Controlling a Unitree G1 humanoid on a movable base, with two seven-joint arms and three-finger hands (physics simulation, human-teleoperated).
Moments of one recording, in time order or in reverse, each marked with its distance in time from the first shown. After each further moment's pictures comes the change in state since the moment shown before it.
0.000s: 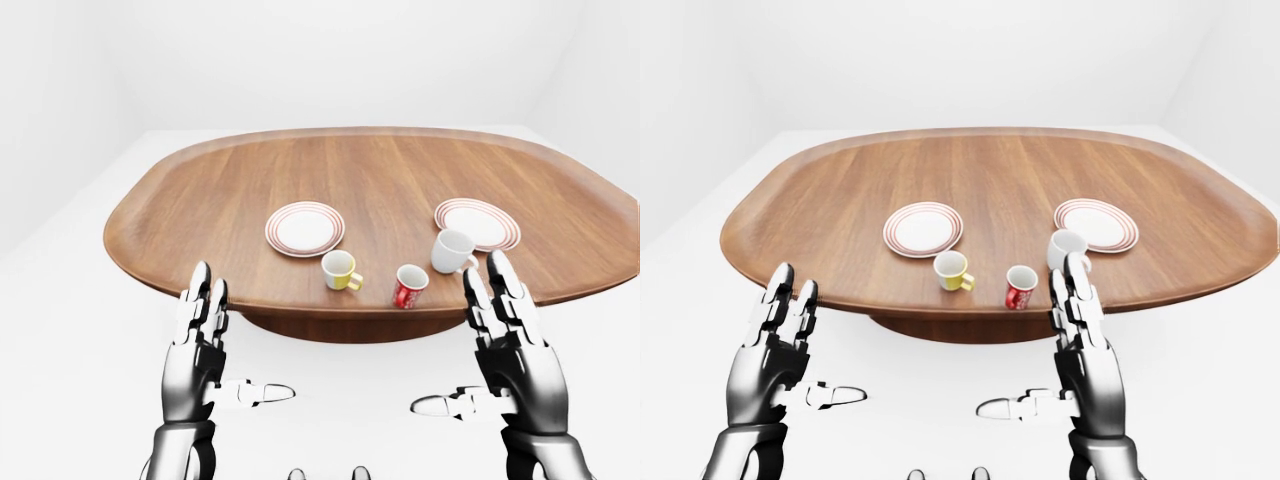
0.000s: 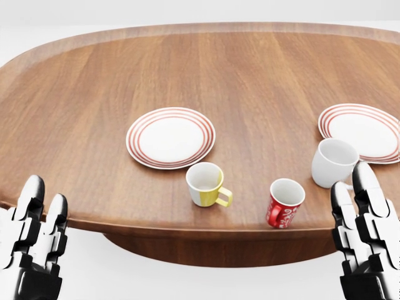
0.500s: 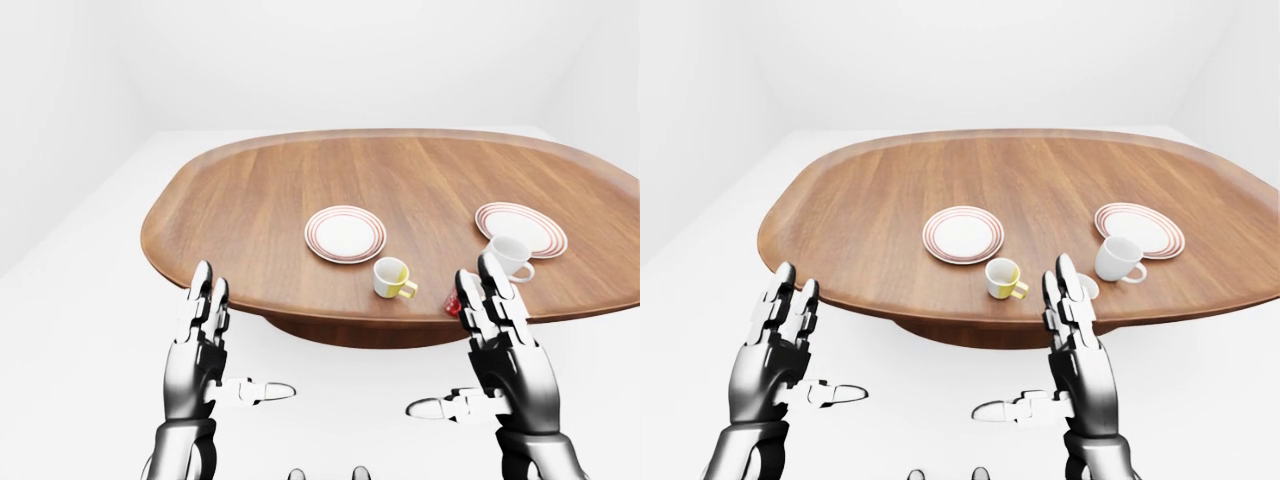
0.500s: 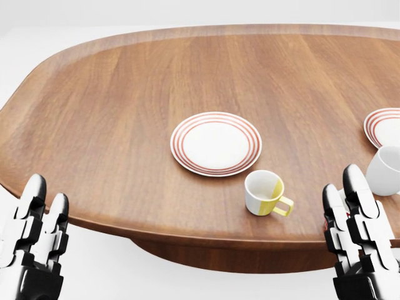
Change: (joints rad) left arm -0.009 0.004 -0.003 0.008 0.004 0.000 0.005; right arm 0.009 -0.016 0.031 0.008 -0.003 0.000 -0.008
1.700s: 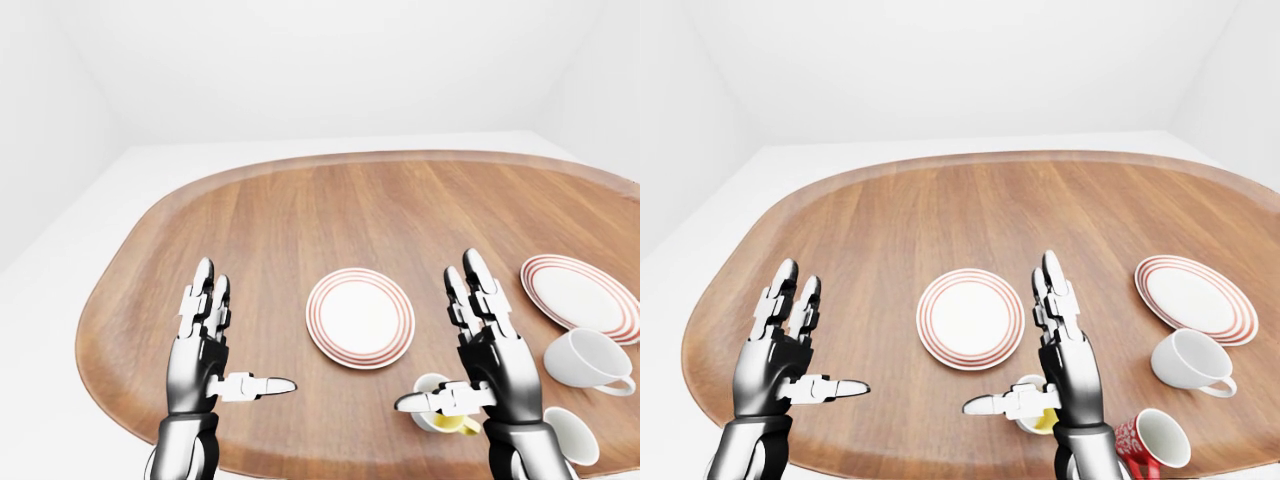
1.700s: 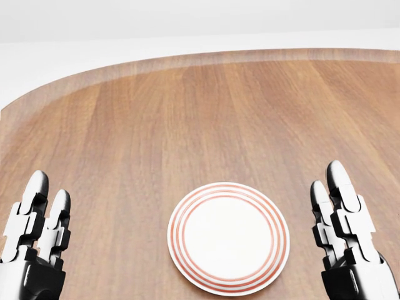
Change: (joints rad) left arm -0.030 0.000 -0.001 0.022 0.005 0.000 0.007; right arm -0.037 -0.049 0.064 0.032 -0.045 0.000 -0.062
